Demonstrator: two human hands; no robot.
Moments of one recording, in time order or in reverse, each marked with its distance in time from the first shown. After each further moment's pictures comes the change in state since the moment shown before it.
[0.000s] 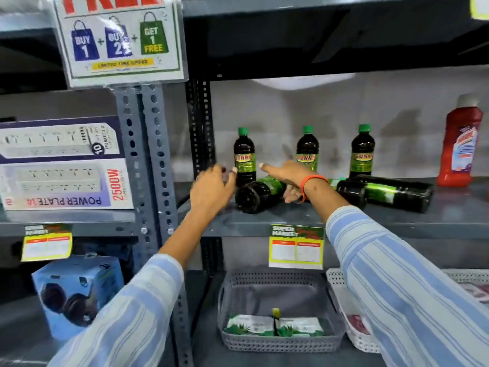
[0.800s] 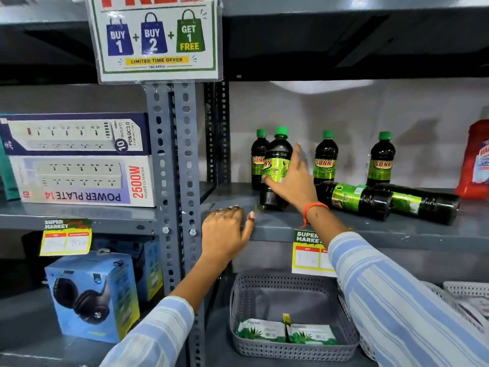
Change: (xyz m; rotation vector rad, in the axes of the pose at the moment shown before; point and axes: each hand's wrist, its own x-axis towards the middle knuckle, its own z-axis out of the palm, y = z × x) left_hand -0.066 -0.050 0.019 0.301 0.000 0.188; right_hand 0.003 -0.016 0.060 0.066 0.455 -0.313
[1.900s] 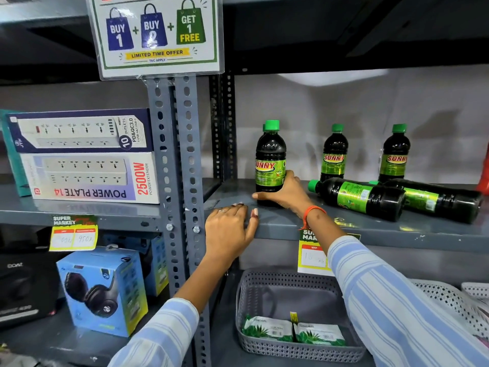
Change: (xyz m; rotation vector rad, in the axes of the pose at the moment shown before) left_hand -0.002 0.003 0.003 -0.036 0.116 -0.019; right_hand -0.006 0.011 0.033 0.307 -0.247 0.152
